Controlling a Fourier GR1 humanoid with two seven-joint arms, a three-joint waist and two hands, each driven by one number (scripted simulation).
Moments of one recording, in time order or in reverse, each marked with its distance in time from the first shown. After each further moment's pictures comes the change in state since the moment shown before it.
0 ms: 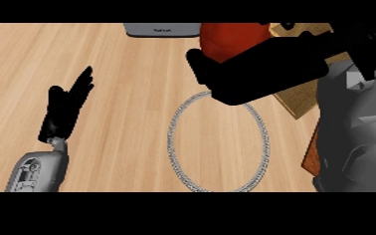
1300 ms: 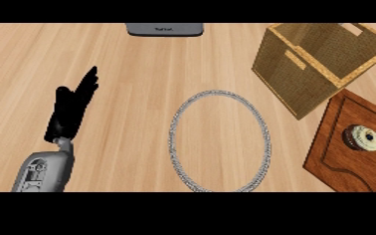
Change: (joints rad) left arm 0.000 -0.025 -0.017 -0.012 -0.018 0.009 0.006; right arm 0.001 -0.531 -0.014 0.738 0.282 0.053 -0.700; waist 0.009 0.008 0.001
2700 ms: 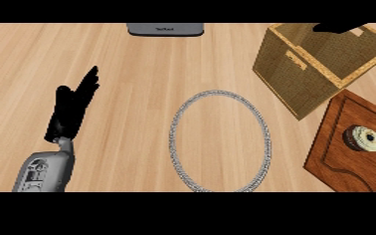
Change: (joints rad) left arm -0.001 -0.008 0.002 -0.009 -0.006 -0.004 0.013; right arm 0.042 0.082 -0.266 0.448 -0.080 -0.360 -0.304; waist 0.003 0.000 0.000
